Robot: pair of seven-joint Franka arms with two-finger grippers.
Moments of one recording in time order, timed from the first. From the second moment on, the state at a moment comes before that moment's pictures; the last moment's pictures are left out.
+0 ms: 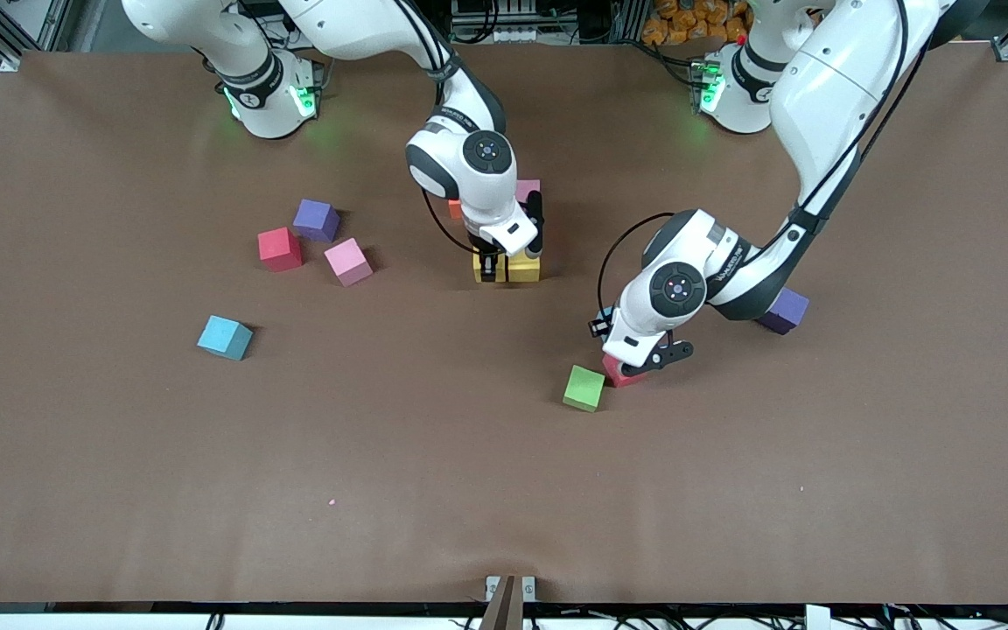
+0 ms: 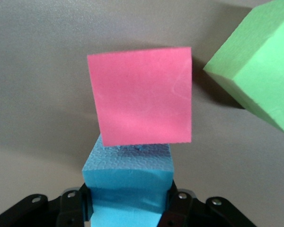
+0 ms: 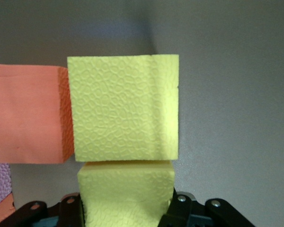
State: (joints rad) left arm -0.07 0.65 -0.50 -1.78 0.21 2.22 -0.98; right arm 0.93 0.57 -0.03 -1.89 -0.05 2.45 -0.61
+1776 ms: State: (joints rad) left arm -0.09 0.58 -0.67 -1.69 0.20 2.07 -1.48; right arm 0.79 0.45 -0.05 -1.84 -0.04 2.28 -0.70
